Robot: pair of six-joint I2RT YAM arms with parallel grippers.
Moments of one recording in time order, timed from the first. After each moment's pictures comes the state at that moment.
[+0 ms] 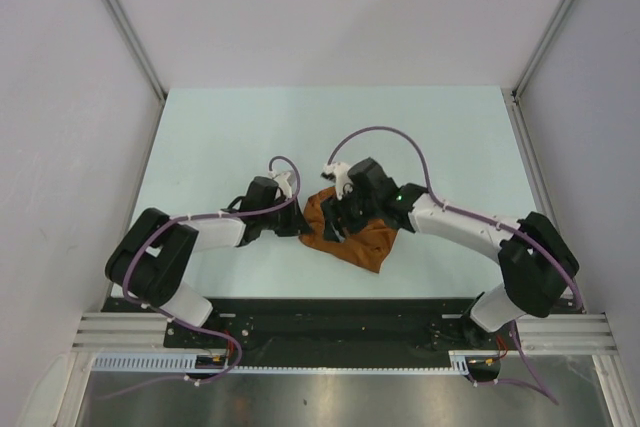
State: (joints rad) left arm -0.49 1.54 0.56 0.21 0.38 -0.54; right arm 0.75 1.56 1.05 -0.30 -0.38 0.22
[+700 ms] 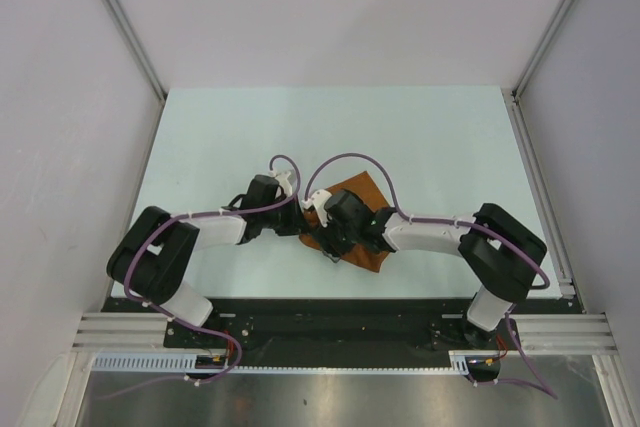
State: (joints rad) left arm -0.48 1.56 0.59 0.17 0.40 -0.55; right arm 0.97 1.67 0.94 -0.13 -0.02 0.04
